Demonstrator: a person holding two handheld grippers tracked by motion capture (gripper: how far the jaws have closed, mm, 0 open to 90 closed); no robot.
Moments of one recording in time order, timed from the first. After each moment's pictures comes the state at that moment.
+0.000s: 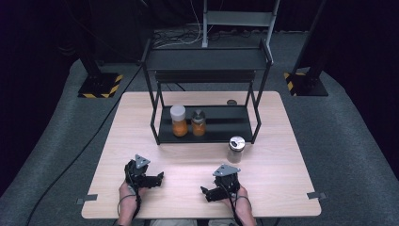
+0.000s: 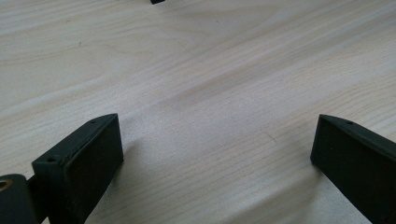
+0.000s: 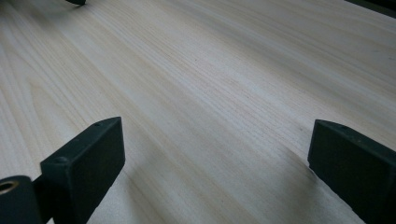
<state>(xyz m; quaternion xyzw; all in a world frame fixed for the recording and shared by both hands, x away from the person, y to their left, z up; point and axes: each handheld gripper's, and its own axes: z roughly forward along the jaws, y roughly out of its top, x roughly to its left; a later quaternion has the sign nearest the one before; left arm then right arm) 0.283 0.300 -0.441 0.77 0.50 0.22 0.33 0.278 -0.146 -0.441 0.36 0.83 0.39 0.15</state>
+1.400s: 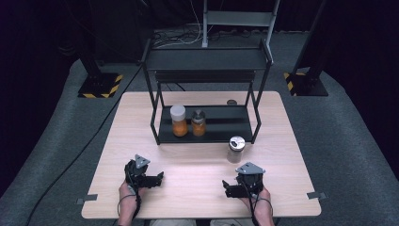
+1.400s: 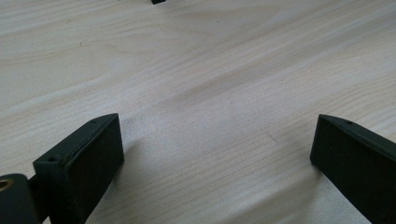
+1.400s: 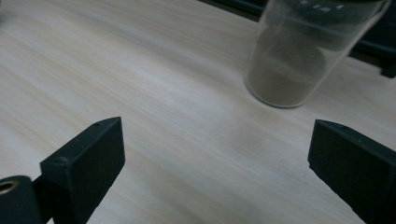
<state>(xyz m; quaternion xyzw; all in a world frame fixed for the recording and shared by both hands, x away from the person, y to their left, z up) 0.283 0.300 -0.441 0.77 0.50 0.22 0.33 0.244 -0.180 -0.406 0.44 0.79 0.36 0.23</state>
